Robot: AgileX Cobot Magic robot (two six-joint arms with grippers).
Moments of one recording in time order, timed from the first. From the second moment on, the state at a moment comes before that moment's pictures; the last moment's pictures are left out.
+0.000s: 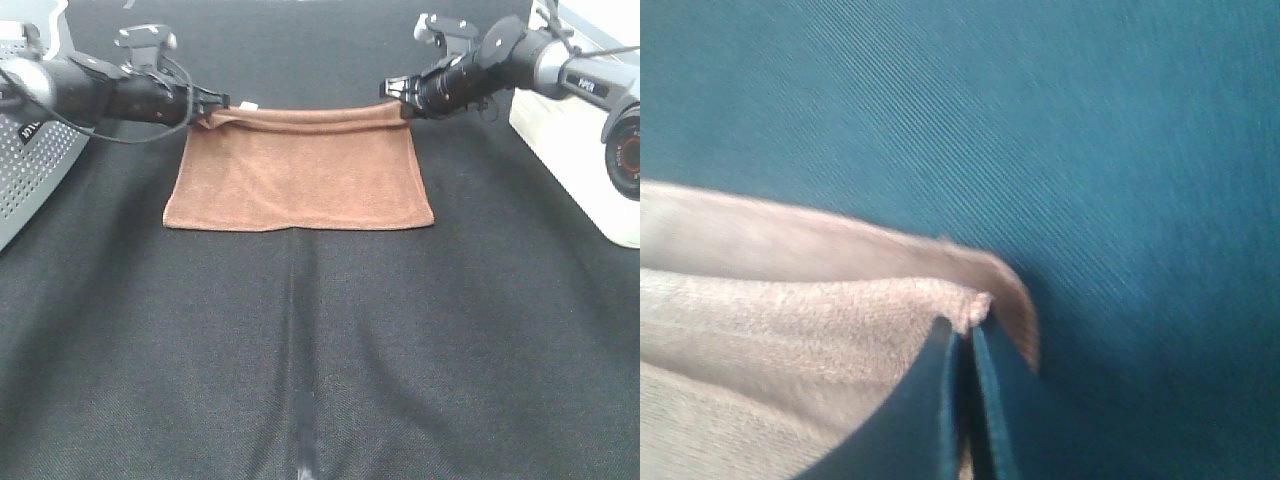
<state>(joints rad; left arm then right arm) -0.15 2.63 -2.09 -1.14 0.21 0.99 0.14 2.72 -2.38 0.44 0.49 -0.30</state>
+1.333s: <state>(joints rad) -0.07 2.55 -2.10 -0.81 0.93 0.53 0.14 2.58 -2.38 0.26 1.21 -0.08</state>
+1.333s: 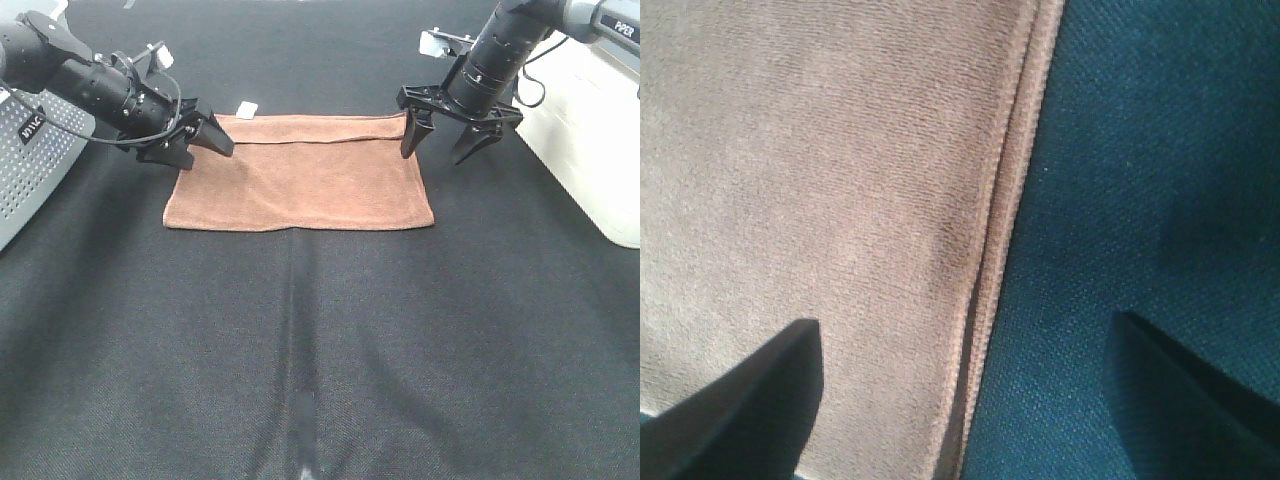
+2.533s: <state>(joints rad) -0.05 2.33 -1.63 -0.73 0.71 0.36 0.14 2.34 -1.82 0.35 0.93 -0.13</state>
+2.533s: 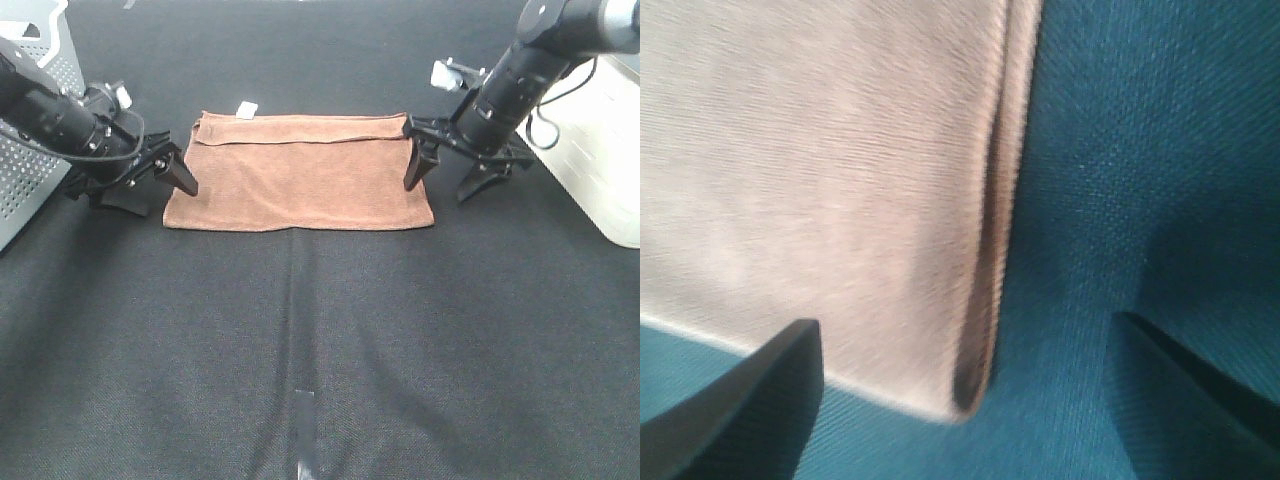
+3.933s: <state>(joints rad) -0.11 2.19 -1.45 -0.65 0.83 0.36 0.14 2.24 -1.53 0.52 0.92 -0.22</state>
